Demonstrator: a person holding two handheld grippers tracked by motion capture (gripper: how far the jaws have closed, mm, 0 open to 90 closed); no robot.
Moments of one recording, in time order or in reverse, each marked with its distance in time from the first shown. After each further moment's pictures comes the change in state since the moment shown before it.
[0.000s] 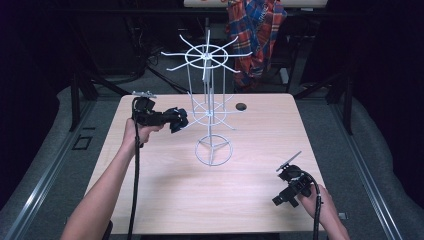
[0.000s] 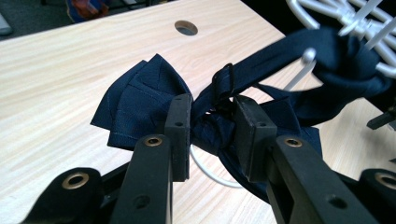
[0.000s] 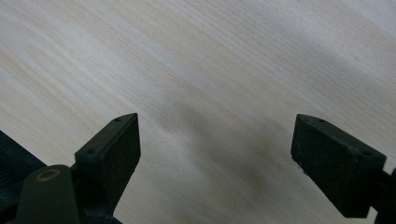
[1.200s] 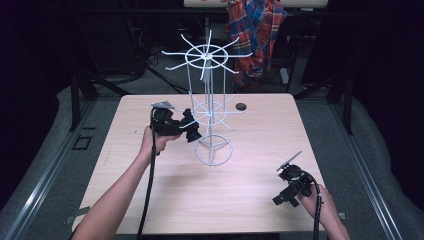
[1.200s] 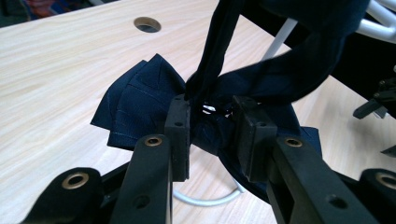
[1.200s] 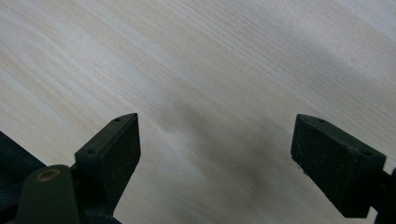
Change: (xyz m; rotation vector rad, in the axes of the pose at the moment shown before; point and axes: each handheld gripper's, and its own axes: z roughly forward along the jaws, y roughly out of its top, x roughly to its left) left arm -0.031 -0.011 0.043 -0.014 -0.078 0.066; right arm -0.001 0.000 -0.002 0.011 0.000 -0.011
